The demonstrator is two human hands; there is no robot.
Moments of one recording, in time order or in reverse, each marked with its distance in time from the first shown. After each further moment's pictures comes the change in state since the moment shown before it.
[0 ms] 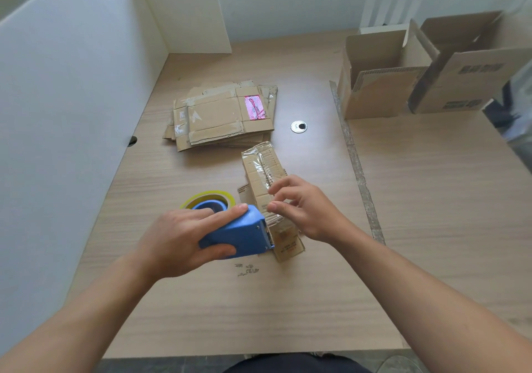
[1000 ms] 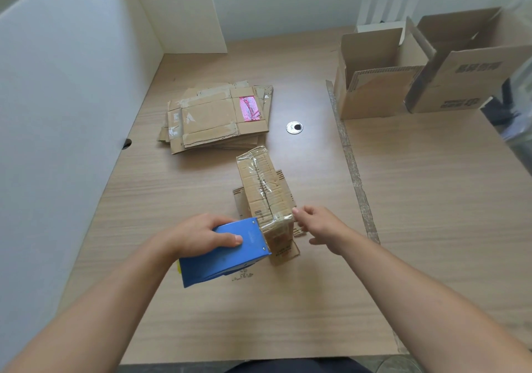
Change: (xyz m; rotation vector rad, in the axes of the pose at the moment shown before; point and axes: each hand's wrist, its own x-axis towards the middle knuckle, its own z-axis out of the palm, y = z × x) left_hand 0.047 -0.006 0.024 -0.504 -0.691 -0.714; right_hand 0.000 0.084 -0.004 0.228 0.010 0.743
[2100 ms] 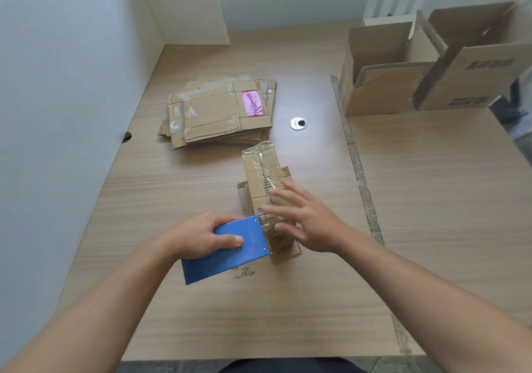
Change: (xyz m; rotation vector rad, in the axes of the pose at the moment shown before) left_hand 0.003 -0.005 0.001 0.013 -0.019 0.034; right_hand 0.002 -0.004 0.001 -0.825 0.056 -0.956
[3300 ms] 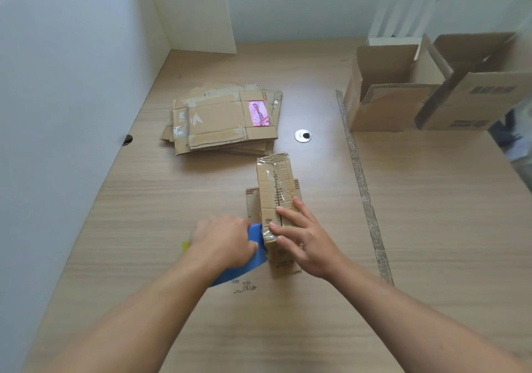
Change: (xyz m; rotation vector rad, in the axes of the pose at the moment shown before) left_hand 0.036 0.021 0.023 0.555 0.359 -0.170; right_hand 0.002 -0.022 0.022 0.236 0.111 0.167
